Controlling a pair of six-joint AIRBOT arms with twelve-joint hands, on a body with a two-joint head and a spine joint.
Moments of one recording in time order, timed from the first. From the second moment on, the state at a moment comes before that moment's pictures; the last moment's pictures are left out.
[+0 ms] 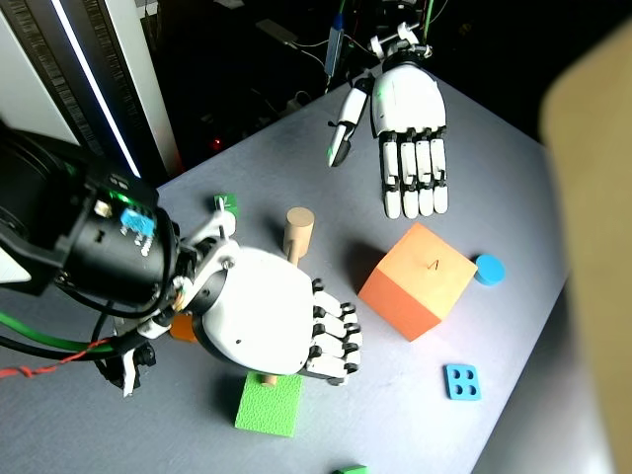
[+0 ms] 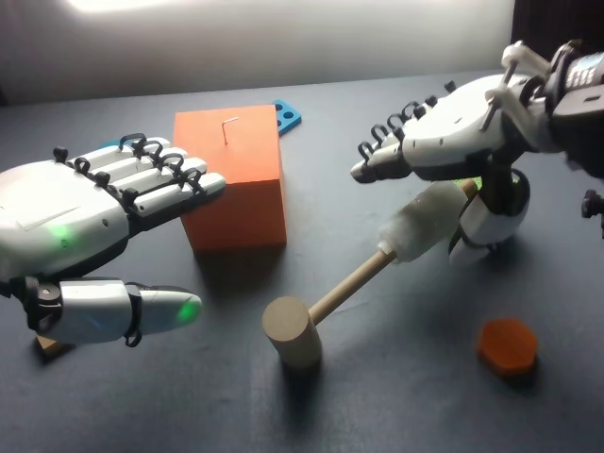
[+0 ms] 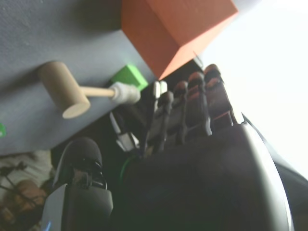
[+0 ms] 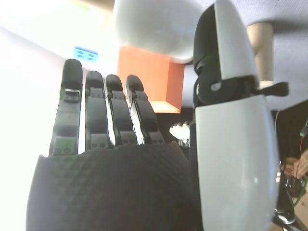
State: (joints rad) left arm 0.78 -0.80 0.98 0.07 -0.71 0.90; right arm -0.14 -1.21 1.19 -0.16 -0.39 -0.94
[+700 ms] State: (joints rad) left arm 0.78 -0.85 1.00 -0.01 -0.71 0.96; right arm -0.24 -1.32 1.29 -0.16 -0.32 -0.95
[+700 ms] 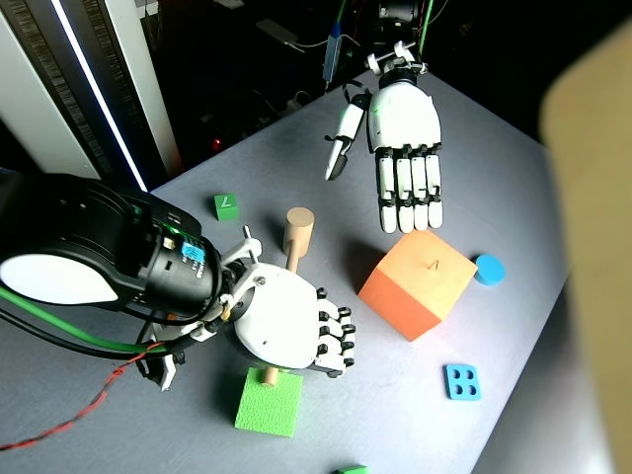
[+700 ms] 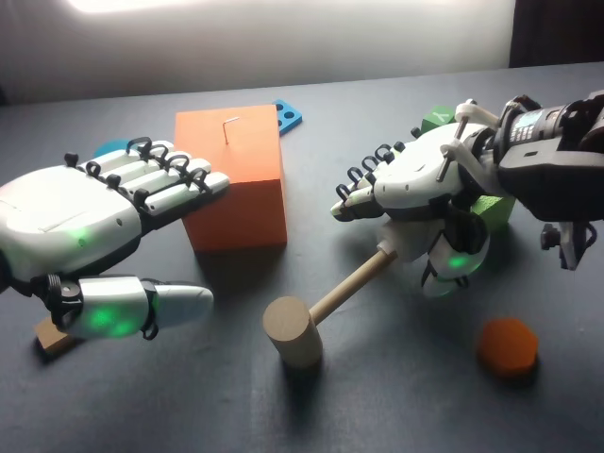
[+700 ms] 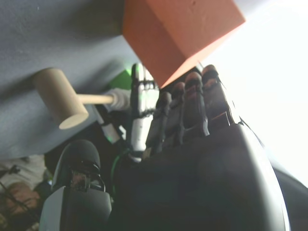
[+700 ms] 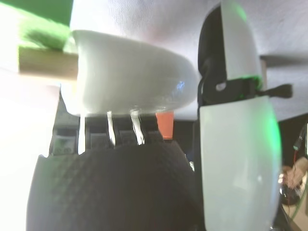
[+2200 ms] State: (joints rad) left arm 0.79 -0.89 1.04 -0.03 -0.72 0.97; right arm -0.25 -1.33 1.31 -0.16 -0.29 -0.96
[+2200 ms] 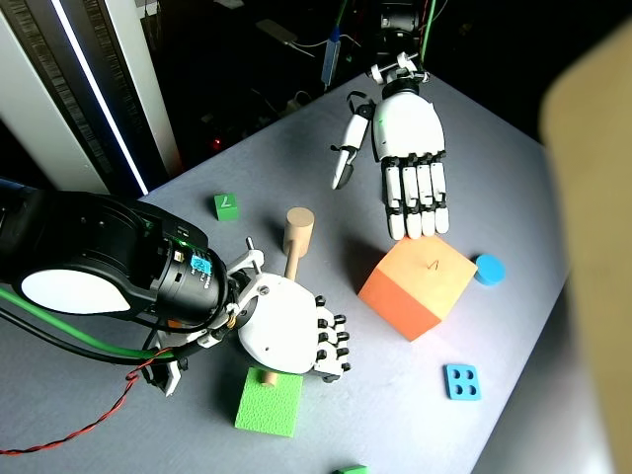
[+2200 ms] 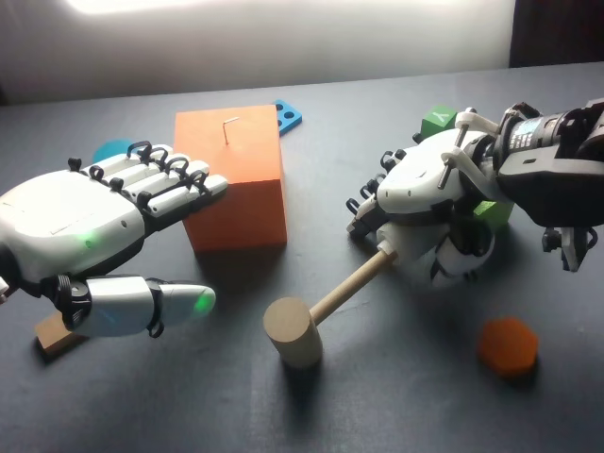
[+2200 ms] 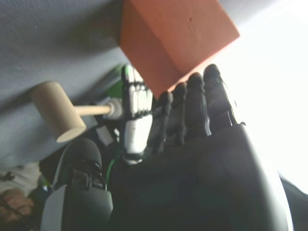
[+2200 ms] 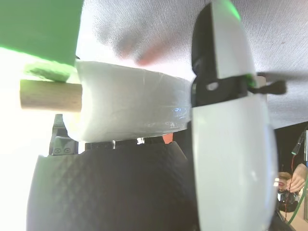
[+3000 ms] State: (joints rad) left arm 0.79 -0.89 1.04 -0.03 -0.70 0.96; right arm -0.25 -1.30 1.28 -0.17 -0.33 -0.96
